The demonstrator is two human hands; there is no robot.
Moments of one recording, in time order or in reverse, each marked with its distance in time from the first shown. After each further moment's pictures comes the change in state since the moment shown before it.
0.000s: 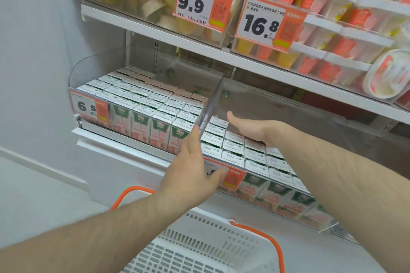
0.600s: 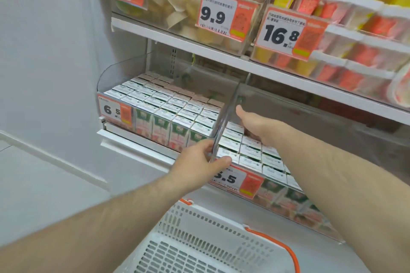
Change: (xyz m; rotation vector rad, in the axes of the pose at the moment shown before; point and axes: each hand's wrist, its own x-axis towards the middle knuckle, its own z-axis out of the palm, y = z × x) left_hand 0.021 -0.027 -0.022 -0.293 -0.100 -0.129; right_hand 0.015 -0.035 0.011 0.165 0.162 -0.054
